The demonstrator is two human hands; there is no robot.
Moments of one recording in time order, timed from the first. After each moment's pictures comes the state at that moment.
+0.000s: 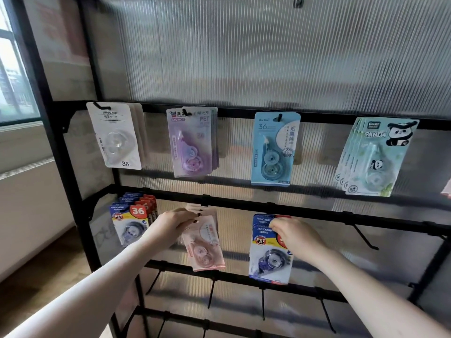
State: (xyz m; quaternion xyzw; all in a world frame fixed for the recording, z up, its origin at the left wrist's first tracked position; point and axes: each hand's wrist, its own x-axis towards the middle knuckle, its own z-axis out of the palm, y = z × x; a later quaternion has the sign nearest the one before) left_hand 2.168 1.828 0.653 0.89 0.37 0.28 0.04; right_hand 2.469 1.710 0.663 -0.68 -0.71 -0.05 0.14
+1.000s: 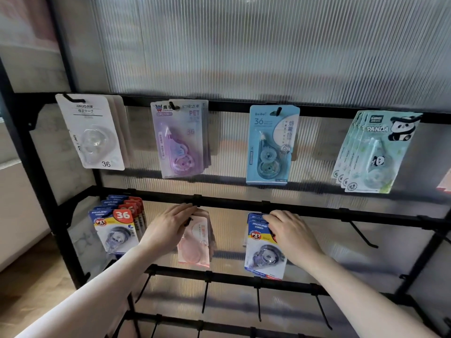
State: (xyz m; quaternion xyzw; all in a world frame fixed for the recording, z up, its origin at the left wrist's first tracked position) left_hand 2.187 1.860 0.626 0.89 0.35 0.29 -0.04; right_hand 2.464 1.717 0.652 -0.68 -0.70 -0.16 0.12
